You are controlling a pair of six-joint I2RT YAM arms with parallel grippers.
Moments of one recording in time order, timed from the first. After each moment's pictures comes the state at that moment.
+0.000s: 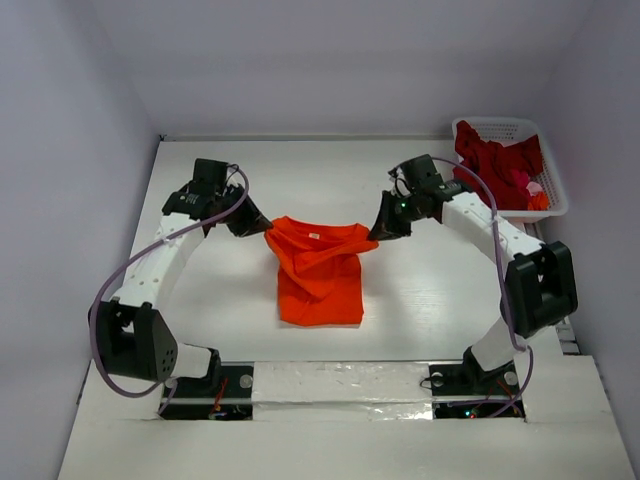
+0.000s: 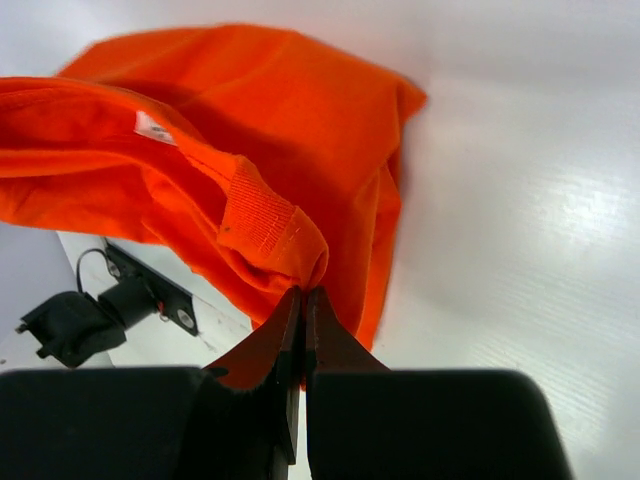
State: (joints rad) left arm -0.18 1.36 1.18 -0.74 0.35 -0.77; right arm 0.39 1.64 1.32 -0.69 -0.47 0.55
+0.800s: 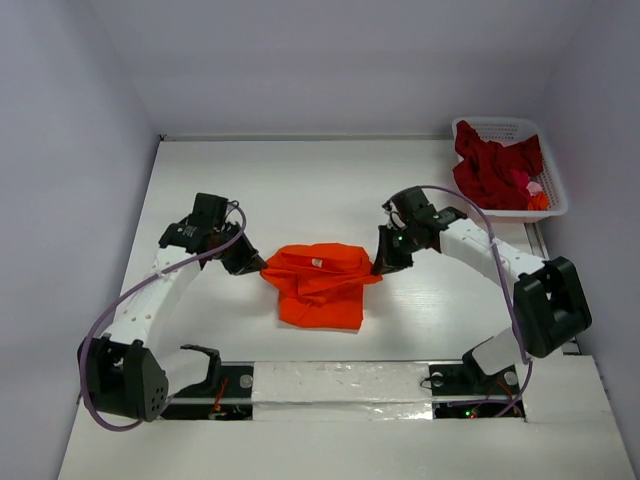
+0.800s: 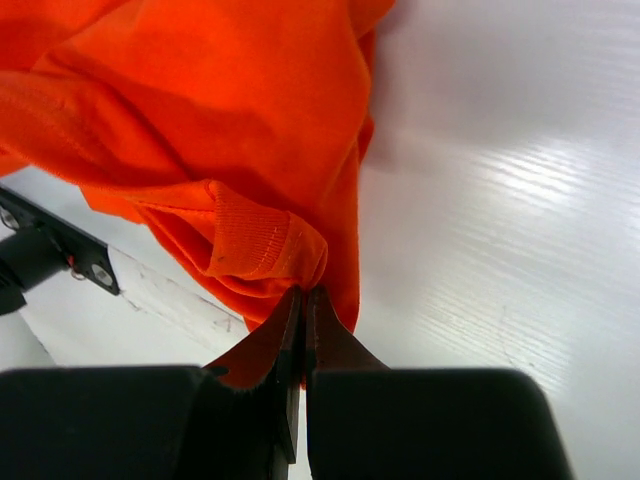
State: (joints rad) left arm -0.21 1.16 0.94 -0.85 0.32 -0.78; right arm 0.48 1.51 1.05 -0.67 -0.40 0.52
